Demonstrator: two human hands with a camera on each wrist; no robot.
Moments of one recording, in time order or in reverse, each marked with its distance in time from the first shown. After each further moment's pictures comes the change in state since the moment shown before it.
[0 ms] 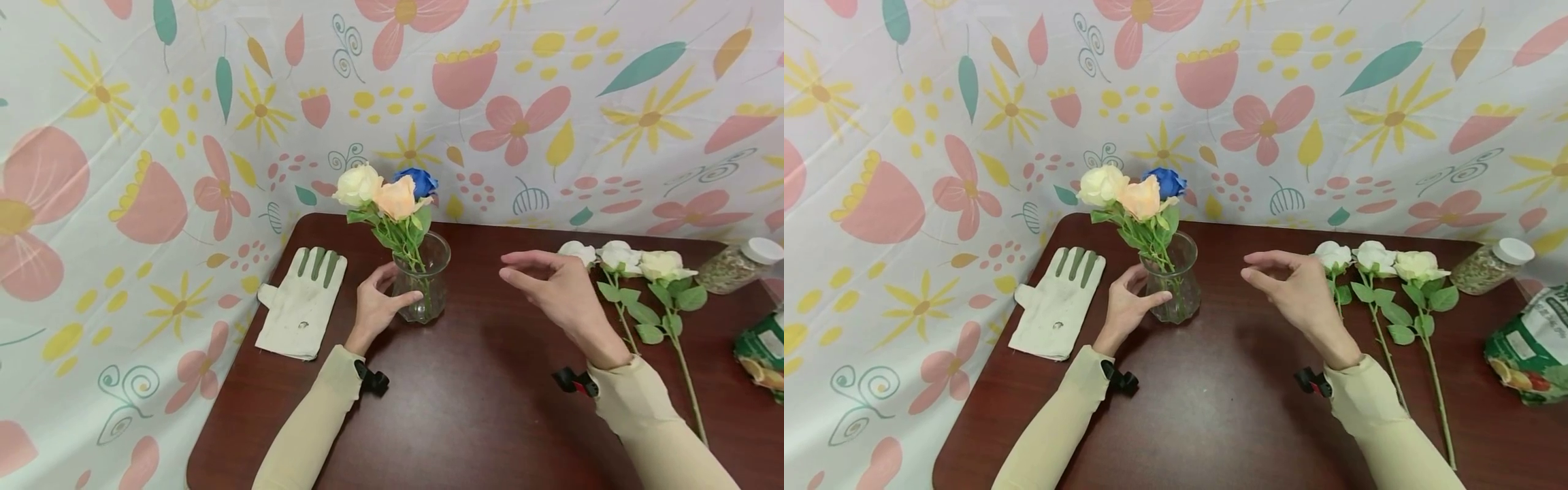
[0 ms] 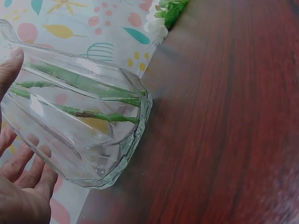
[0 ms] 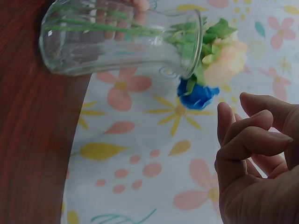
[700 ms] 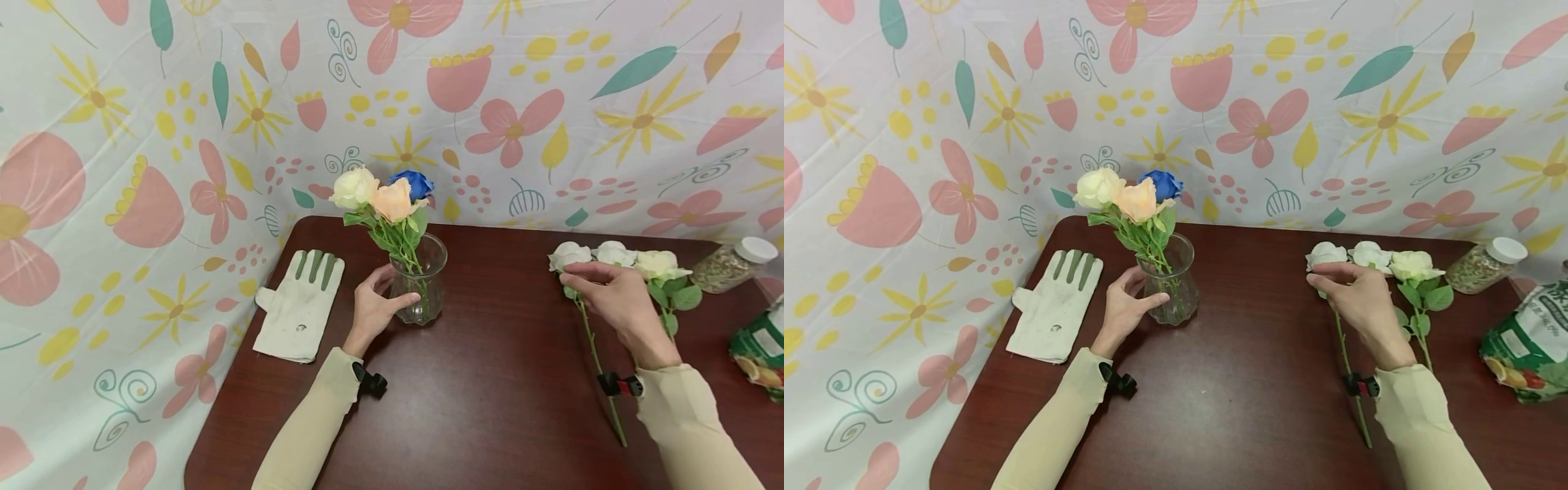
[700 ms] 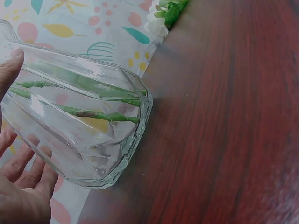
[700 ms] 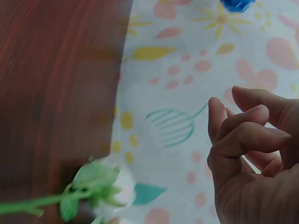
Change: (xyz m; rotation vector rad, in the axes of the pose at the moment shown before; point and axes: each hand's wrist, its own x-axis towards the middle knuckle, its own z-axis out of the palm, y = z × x) left_hand 0.000 -0.001 0.001 -0.023 -0.001 0.025; right_hand 0.007 0.084 -0.068 0.024 0.054 0.256
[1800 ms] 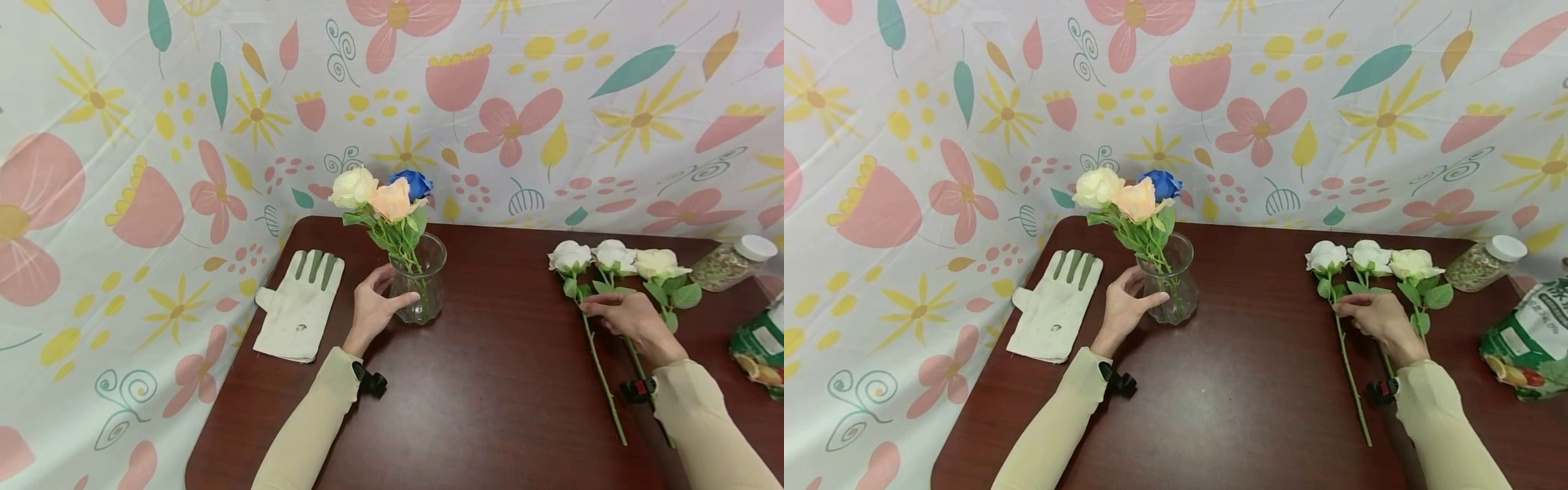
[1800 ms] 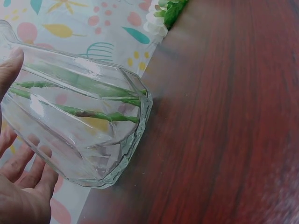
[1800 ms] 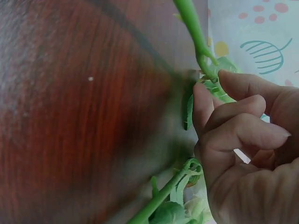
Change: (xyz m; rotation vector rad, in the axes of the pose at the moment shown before) left_hand 0.000 0.000 0.000 0.001 -0.001 -0.011; right_hand 0.037 0.096 -0.031 -0.205 -0.204 0.131
